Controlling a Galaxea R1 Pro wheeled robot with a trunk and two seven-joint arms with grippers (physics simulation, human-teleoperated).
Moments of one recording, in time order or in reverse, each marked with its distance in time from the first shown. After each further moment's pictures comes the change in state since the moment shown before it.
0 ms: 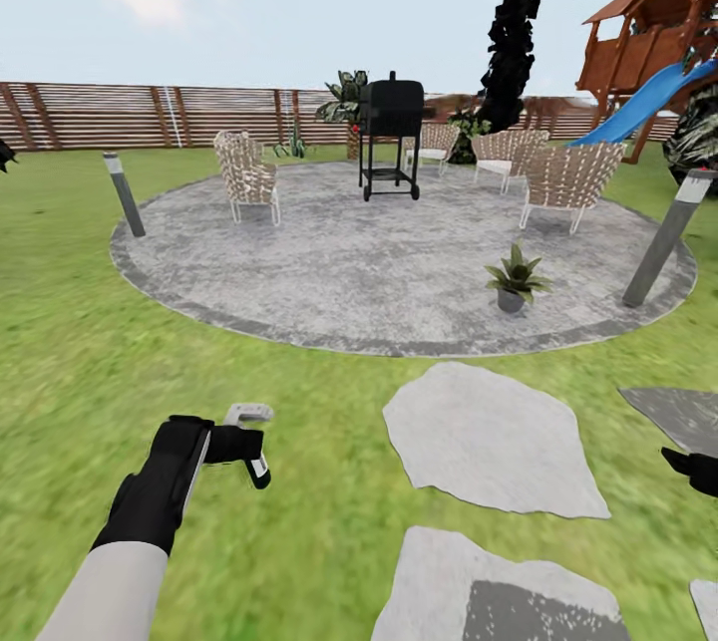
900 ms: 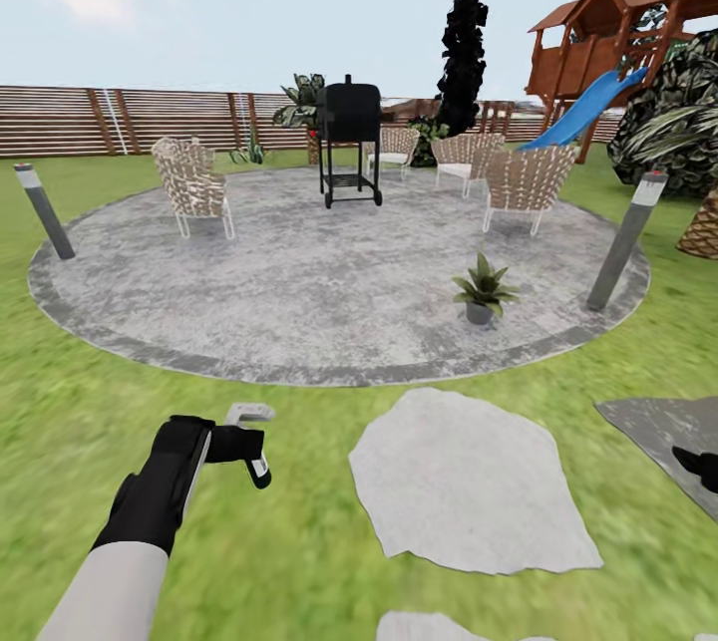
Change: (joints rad) left arm 0.000 0.000 -0.004 0.000 0.000 -0.002 0.000; right arm 0.000 -0.020 -0.014 0.000 -0.001 -0.006 0.000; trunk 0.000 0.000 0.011
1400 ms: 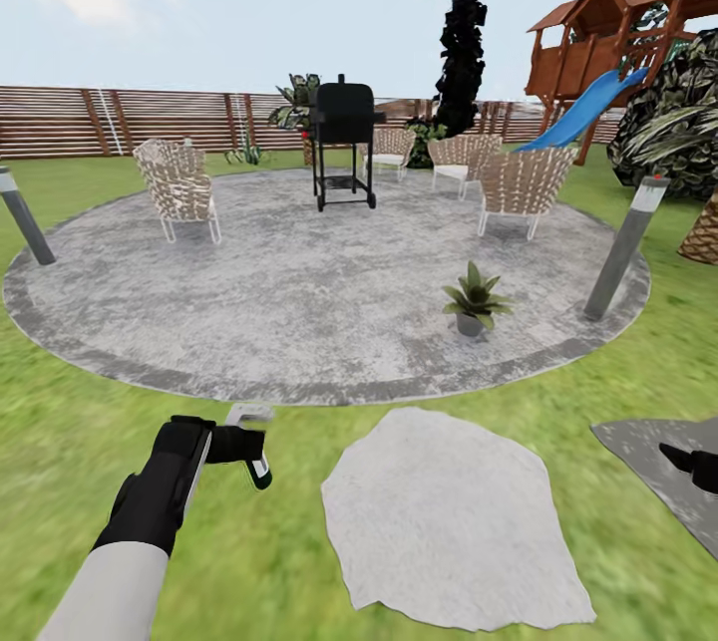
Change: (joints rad) left arm 0.001 -0.001 -0.003 0.001 0.000 -0.001 0.000; right arm 0.001 -0.005 -0.006 0.000 0.000 0.005 0.116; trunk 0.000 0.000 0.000
